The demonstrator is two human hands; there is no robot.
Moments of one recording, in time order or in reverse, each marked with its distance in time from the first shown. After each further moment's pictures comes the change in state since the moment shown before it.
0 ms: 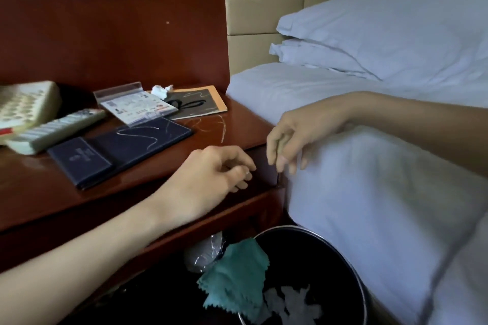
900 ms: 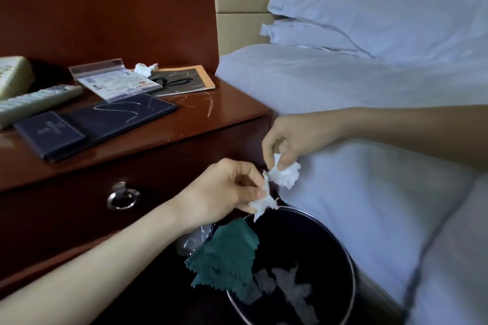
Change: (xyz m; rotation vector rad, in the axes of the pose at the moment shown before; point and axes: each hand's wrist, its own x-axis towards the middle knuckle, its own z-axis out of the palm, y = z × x) left_hand 0.000 -0.032 0.059 -0.287 -0.231 -0.108; right_hand 0.007 0.029 0.049 -0.192 0.141 -0.082
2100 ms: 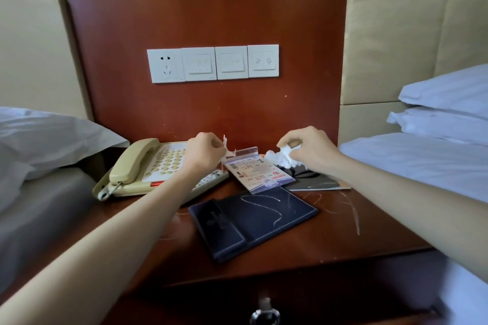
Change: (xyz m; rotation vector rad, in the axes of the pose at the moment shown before) left_hand 0.008 0.011 -0.299 0.663 1.071 -0.092; right_hand 0.195 -0.113 -0.084 0.136 0.840 -0.202
